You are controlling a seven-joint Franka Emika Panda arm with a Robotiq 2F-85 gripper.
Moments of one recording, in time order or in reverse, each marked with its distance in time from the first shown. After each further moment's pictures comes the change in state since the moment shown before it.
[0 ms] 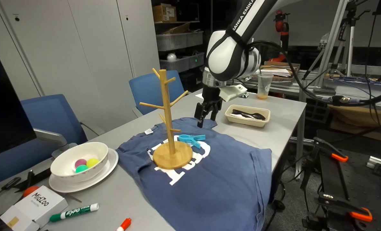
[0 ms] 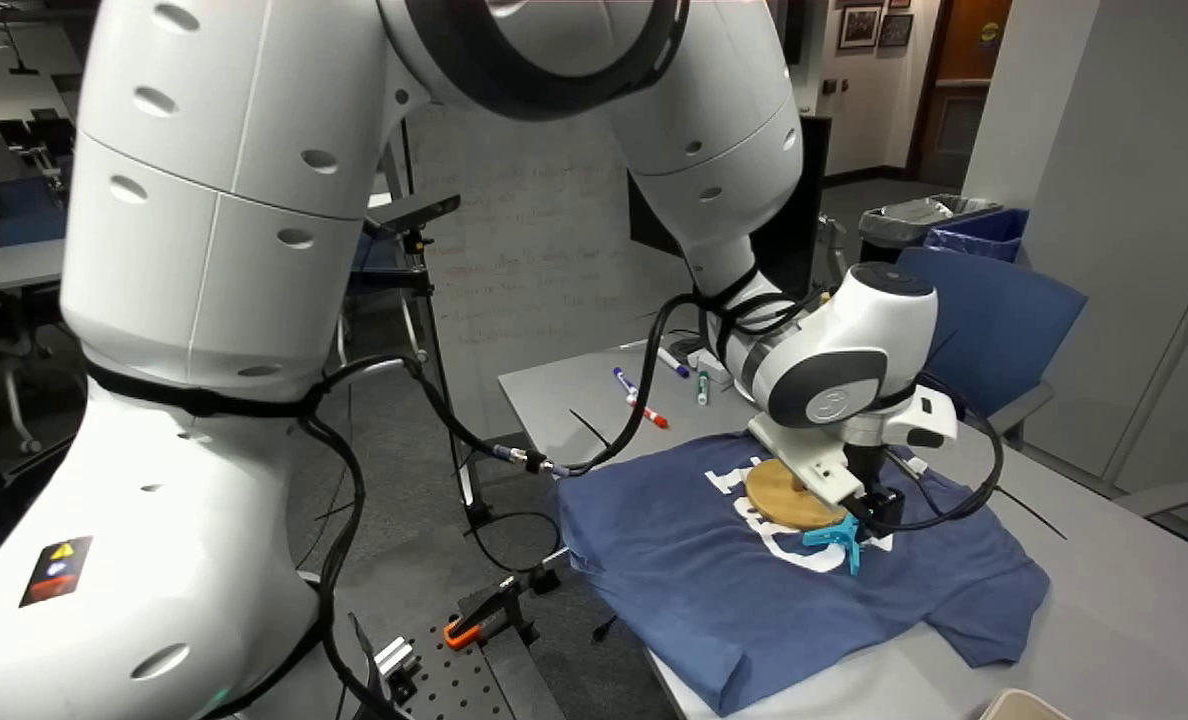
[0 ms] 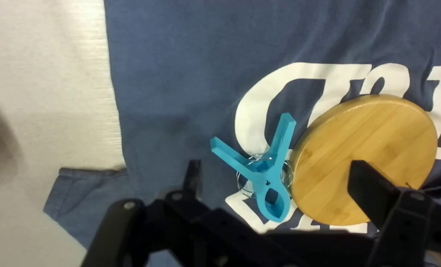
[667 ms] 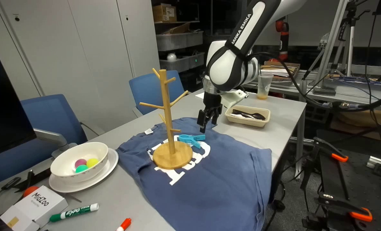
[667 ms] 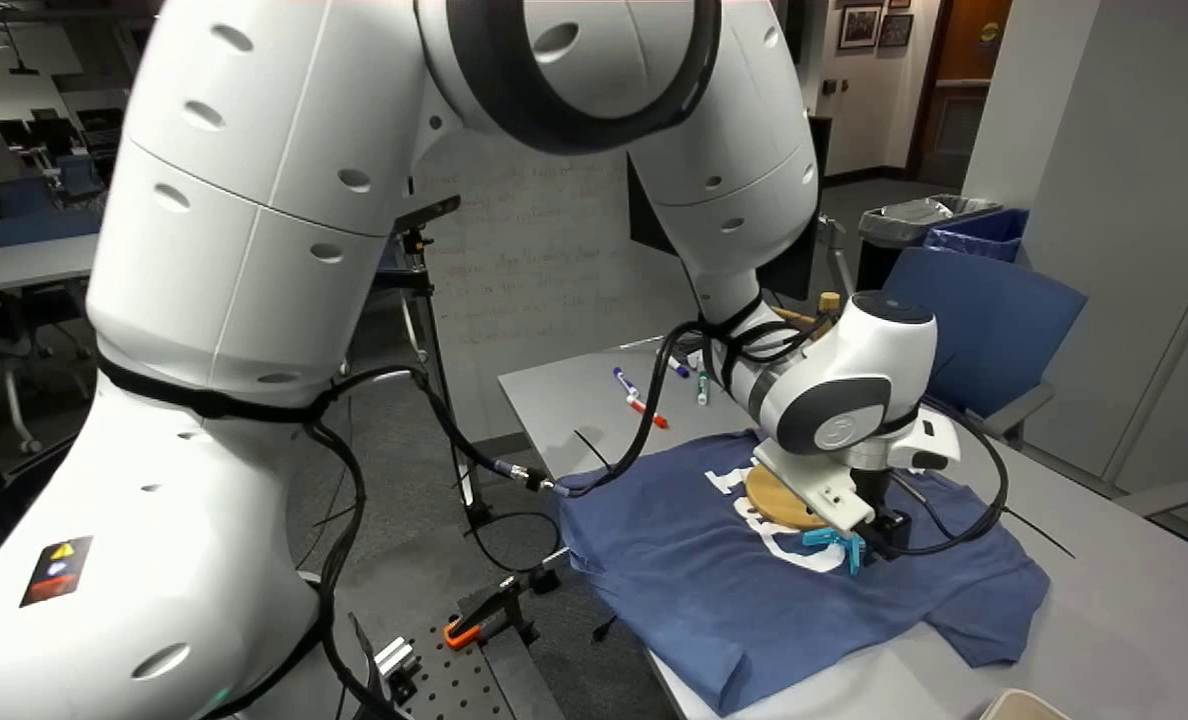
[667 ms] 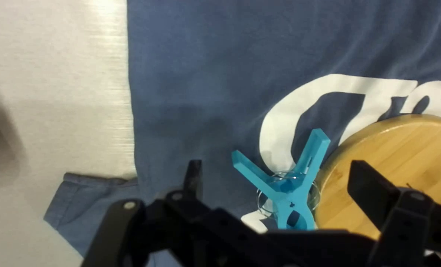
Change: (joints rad) arm 0.002 0.074 -0.022 0.029 -0.062 0.034 -0.021
